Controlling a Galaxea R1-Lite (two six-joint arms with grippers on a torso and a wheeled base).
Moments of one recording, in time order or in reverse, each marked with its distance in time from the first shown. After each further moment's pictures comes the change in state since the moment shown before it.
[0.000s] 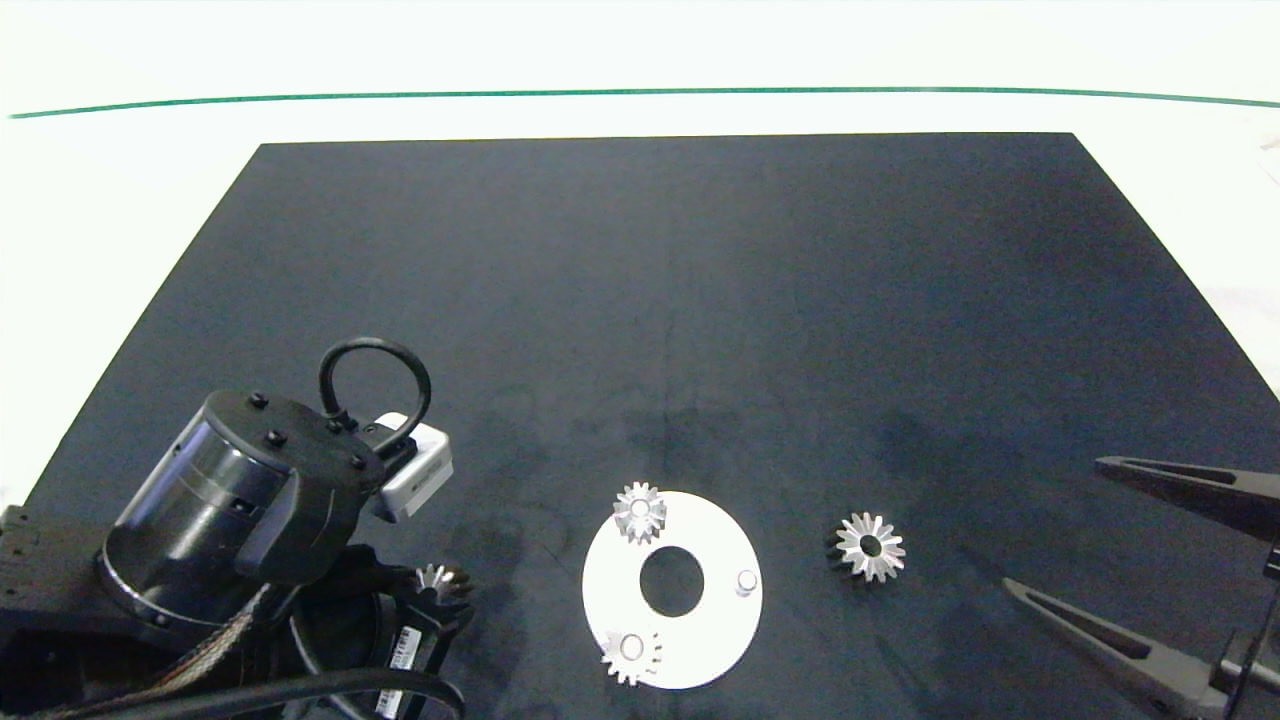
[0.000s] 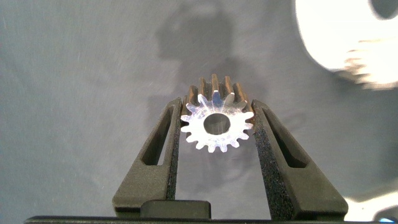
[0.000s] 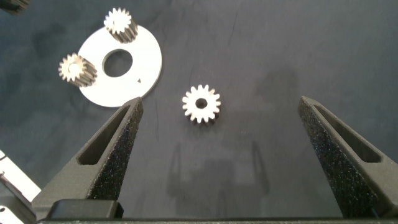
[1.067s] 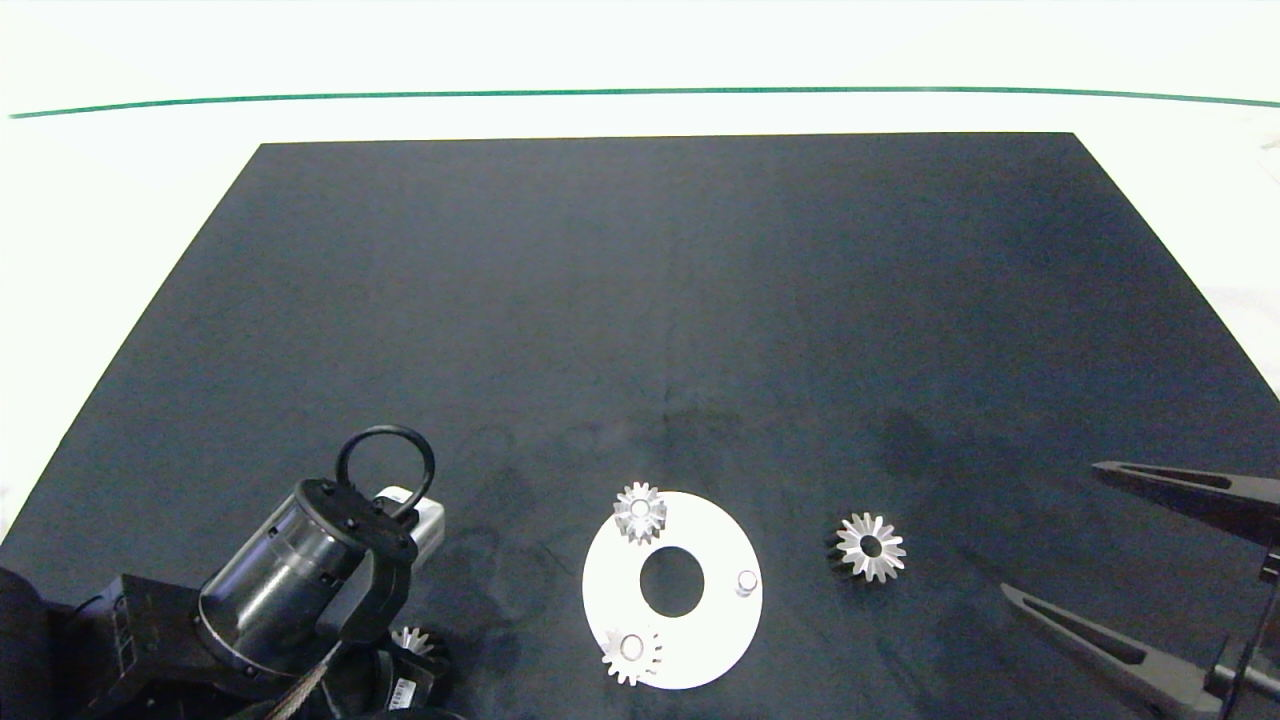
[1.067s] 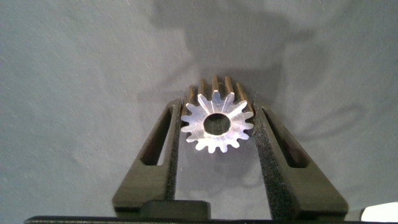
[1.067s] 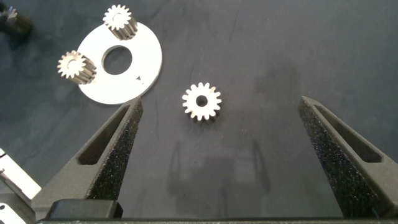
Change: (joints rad) left arm 0.075 0.073 0.175 -0.082 0.000 -0.060; right arm 0.000 0.005 0.008 0.005 0.000 0.000
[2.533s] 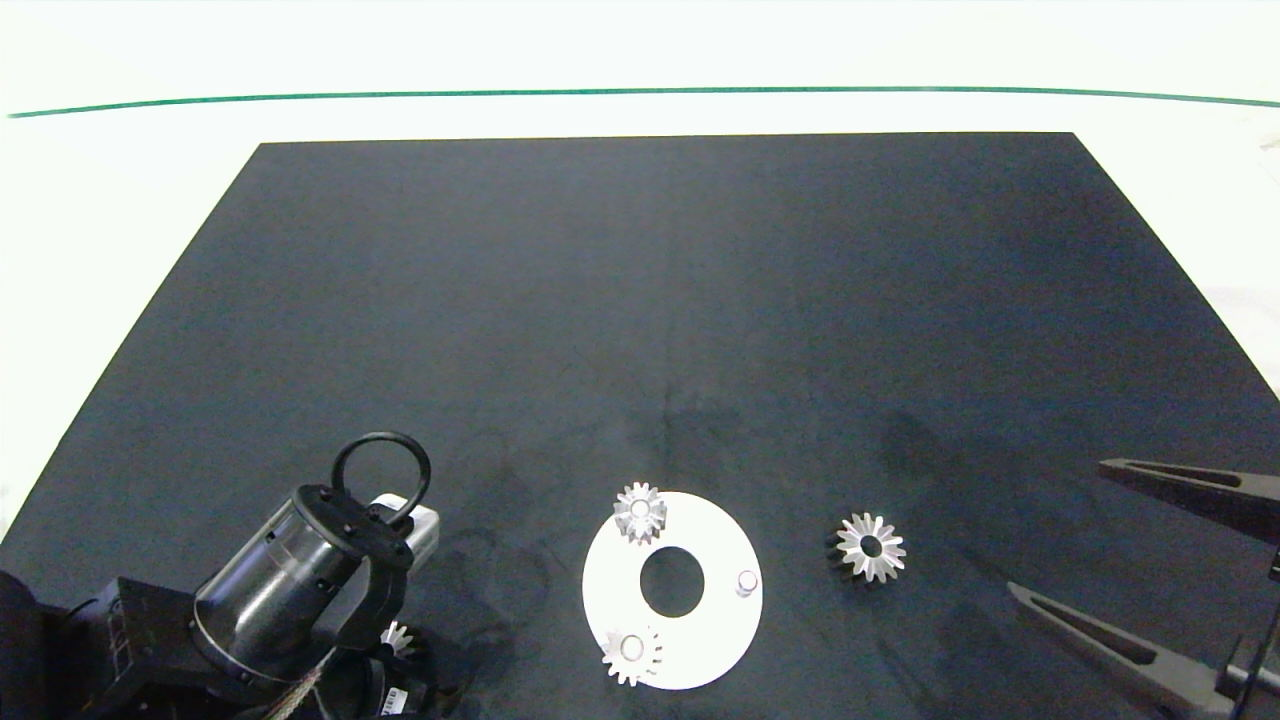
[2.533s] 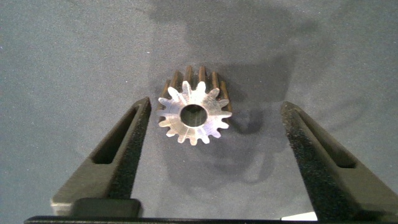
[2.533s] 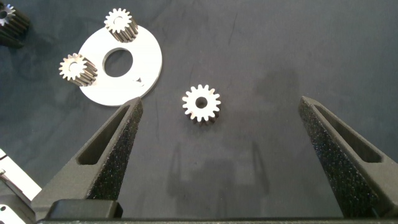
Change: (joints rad) left arm 0.000 -0.005 0.007 0.025 -0.004 -0.004; right arm 0.000 -0.011 -0.003 0.001 0.000 0.000
